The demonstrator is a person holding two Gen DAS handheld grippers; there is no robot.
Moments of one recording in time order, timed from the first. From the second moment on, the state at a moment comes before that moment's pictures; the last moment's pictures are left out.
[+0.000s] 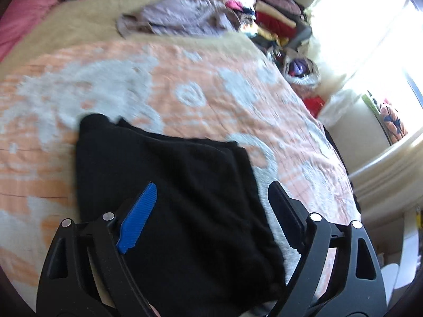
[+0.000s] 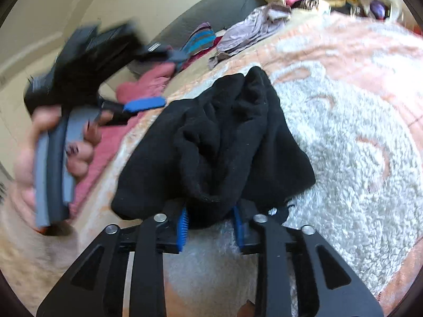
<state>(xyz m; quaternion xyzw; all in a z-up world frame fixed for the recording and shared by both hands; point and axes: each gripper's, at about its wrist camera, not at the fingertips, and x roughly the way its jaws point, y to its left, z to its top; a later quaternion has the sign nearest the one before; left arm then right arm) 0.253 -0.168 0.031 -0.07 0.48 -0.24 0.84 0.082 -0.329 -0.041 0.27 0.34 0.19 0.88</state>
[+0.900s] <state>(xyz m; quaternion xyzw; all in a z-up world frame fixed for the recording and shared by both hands) 0.196 -0.122 0.001 0.00 0.45 -0.21 0.87 0.203 -0.335 0.027 0.11 0.37 0.23 0.89</state>
